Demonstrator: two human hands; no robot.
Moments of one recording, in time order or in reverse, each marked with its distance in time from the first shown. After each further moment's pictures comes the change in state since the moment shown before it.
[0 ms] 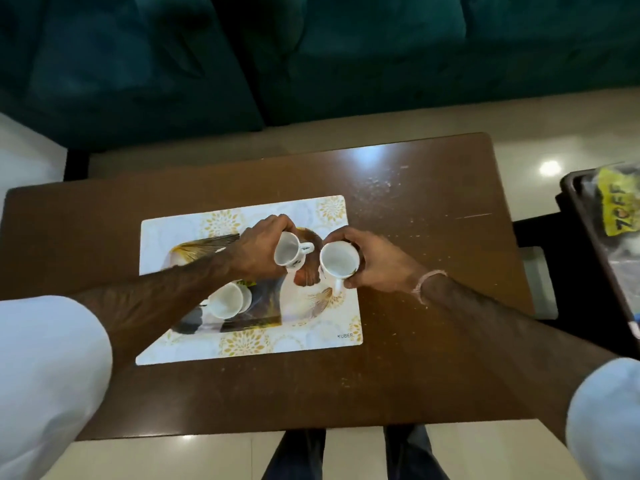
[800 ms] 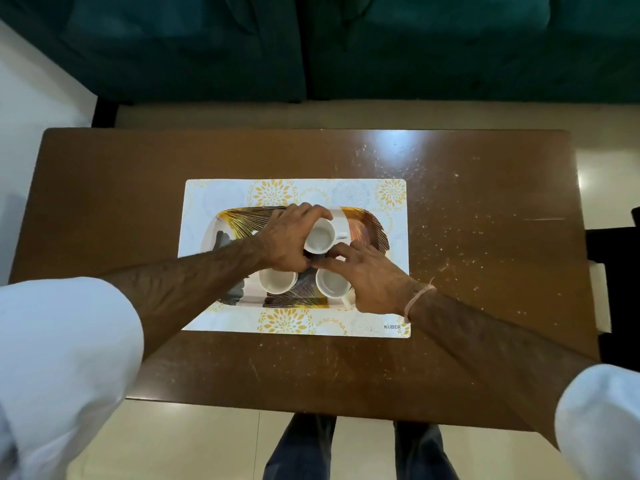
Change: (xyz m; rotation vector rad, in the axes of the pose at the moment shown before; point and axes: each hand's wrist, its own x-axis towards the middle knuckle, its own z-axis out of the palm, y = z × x) left_hand -0.035 -0.061 0.013 0.075 0.018 0.045; right_hand 0.044 -0.024 0.111 -0.749 -0.180 -0.302
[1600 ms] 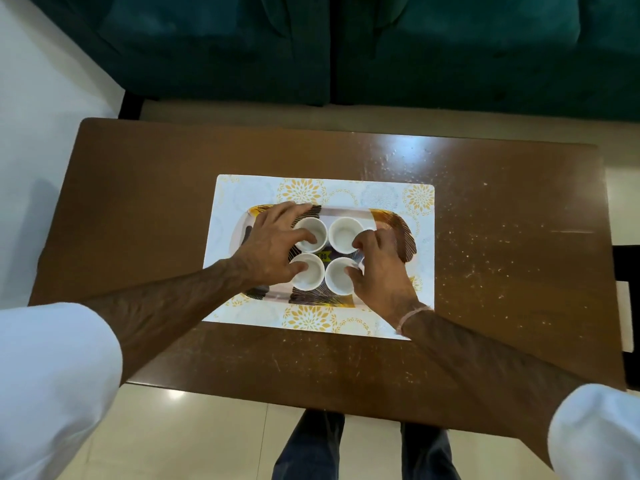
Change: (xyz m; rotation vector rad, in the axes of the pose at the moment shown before) left_hand -0.065 -0.050 0.003 0.079 0.203 0.007; right_hand 0.024 -0.048 0.015 0.308 0.435 0.441
